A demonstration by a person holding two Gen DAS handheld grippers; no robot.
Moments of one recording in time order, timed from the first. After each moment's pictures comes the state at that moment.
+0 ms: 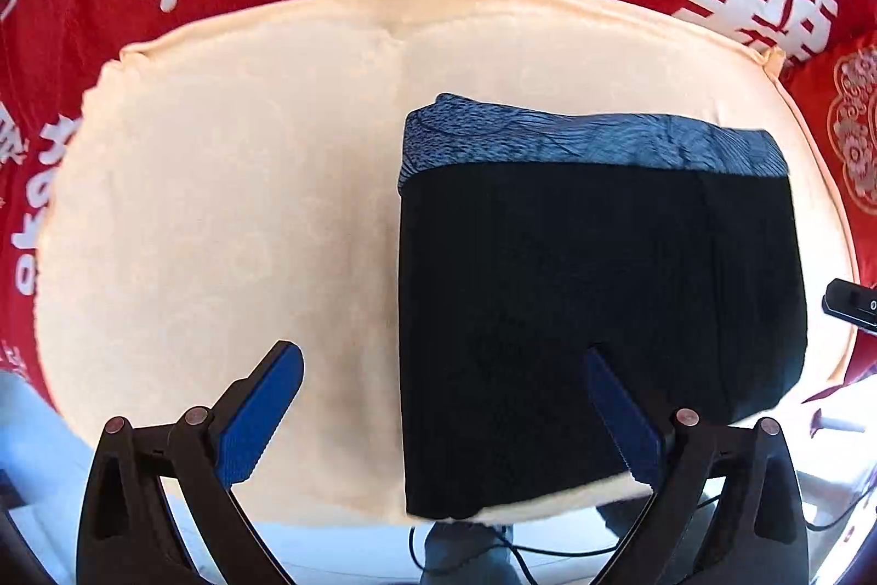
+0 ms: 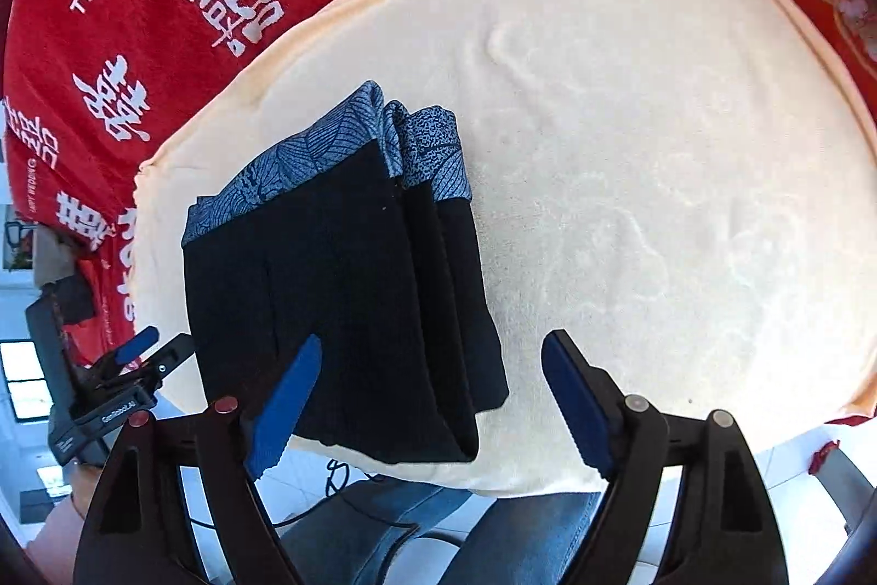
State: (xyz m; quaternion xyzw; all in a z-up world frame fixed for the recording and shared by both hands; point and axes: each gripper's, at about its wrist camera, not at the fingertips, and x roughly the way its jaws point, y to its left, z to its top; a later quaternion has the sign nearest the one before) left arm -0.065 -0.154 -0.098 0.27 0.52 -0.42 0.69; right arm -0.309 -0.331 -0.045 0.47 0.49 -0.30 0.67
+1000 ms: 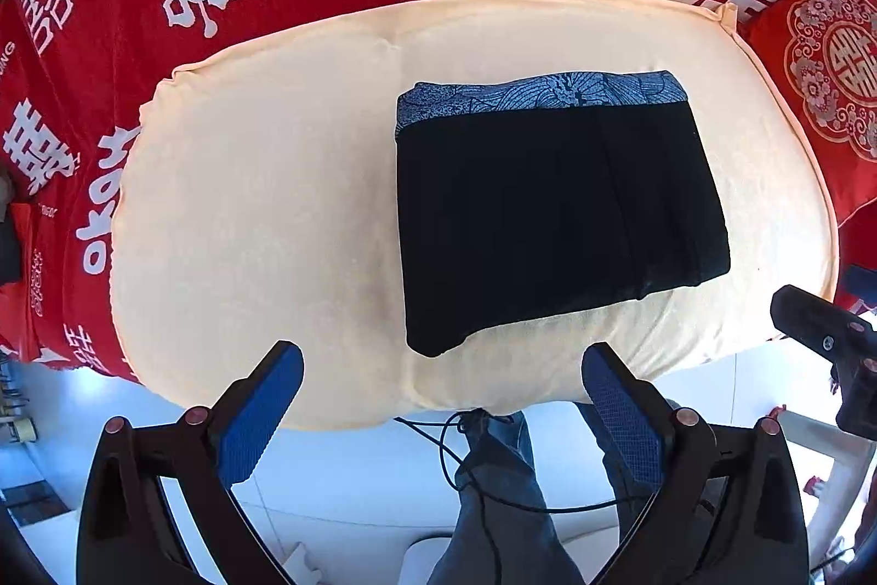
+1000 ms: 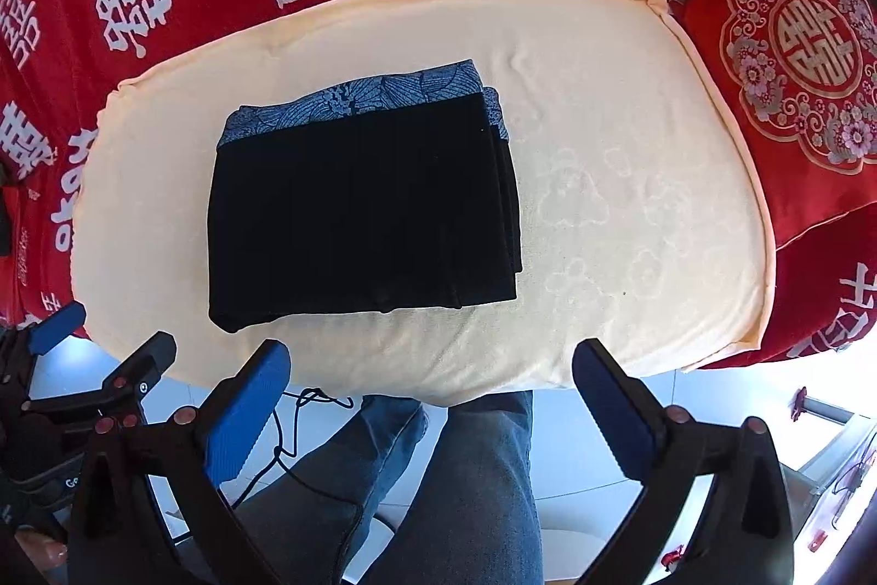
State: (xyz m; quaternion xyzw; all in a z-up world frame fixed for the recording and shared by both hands) left arm -0.133 -0.105 -0.012 0.32 0.51 -0.40 0.69; right arm -0.260 -0.219 0.053 0.34 0.57 -0.38 0.65
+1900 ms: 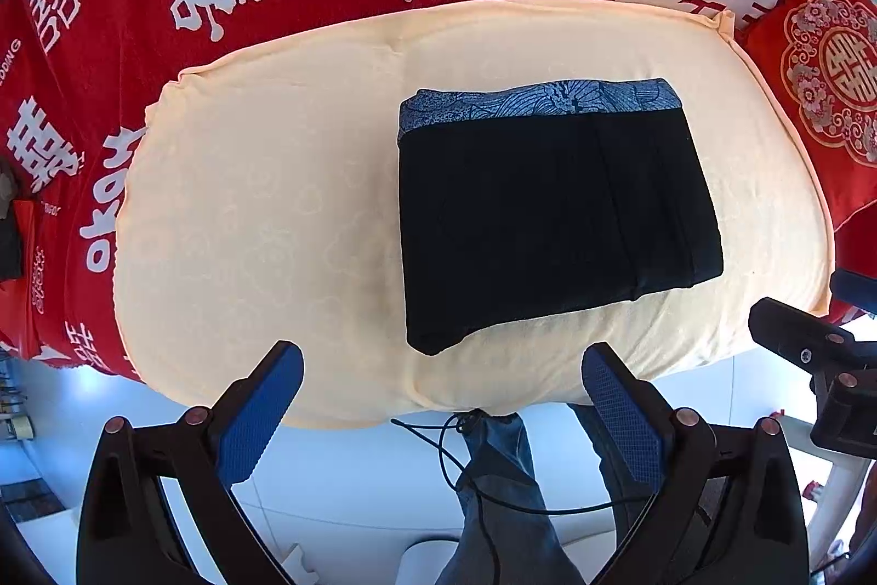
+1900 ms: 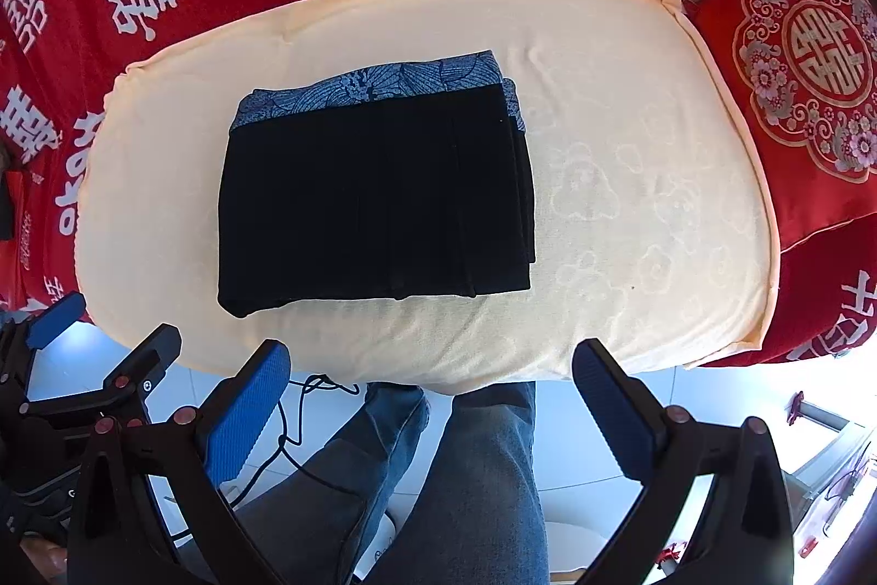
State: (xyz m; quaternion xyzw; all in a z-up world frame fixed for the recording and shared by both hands) left arm -0.134 -0.099 -0.003 0.32 0.50 -0.41 0.69; right arm -0.254 -0.211 0.055 0.34 0.58 -0.36 0.64
